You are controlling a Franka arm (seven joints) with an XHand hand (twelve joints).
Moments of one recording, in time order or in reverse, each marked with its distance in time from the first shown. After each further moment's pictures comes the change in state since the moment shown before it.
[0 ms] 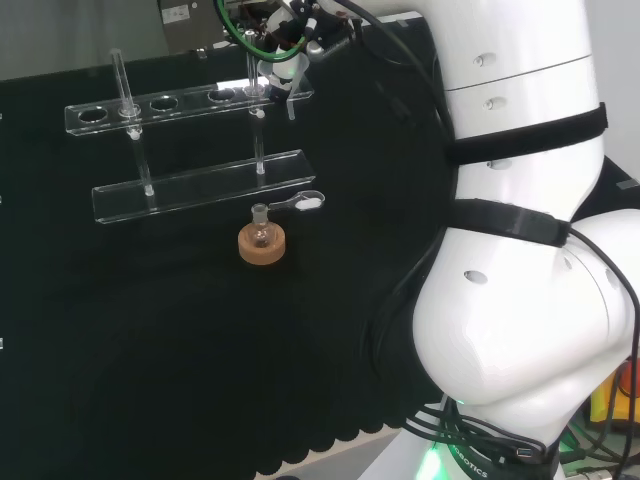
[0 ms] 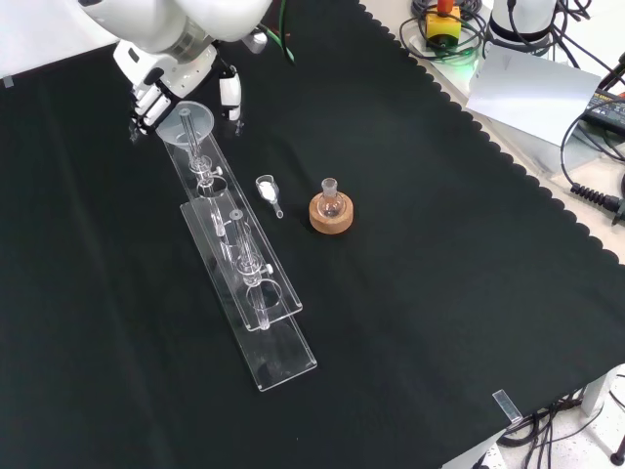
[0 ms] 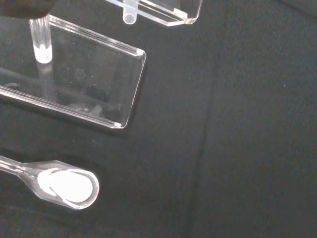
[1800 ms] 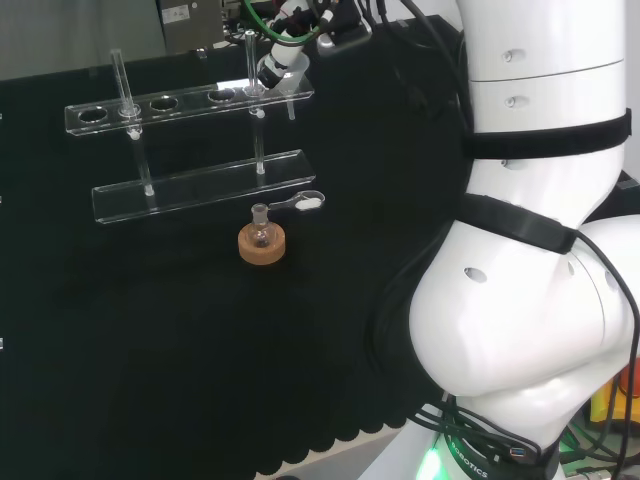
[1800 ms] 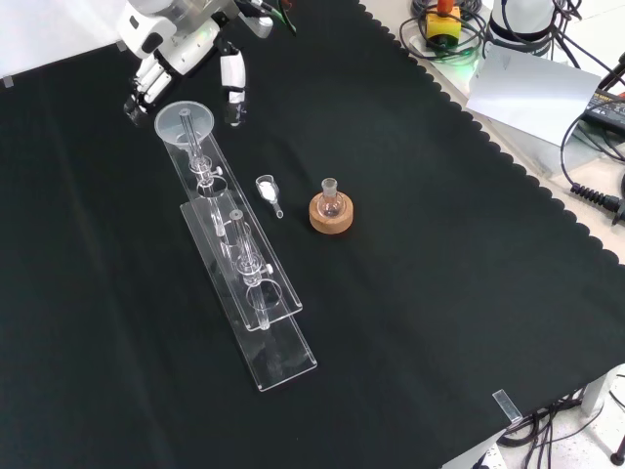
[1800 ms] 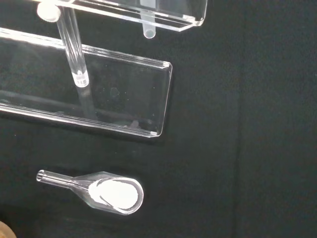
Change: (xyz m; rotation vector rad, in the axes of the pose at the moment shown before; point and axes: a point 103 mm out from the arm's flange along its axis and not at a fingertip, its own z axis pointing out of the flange) arm -0.008 -0.019 0.002 -0.046 0.192 -0.019
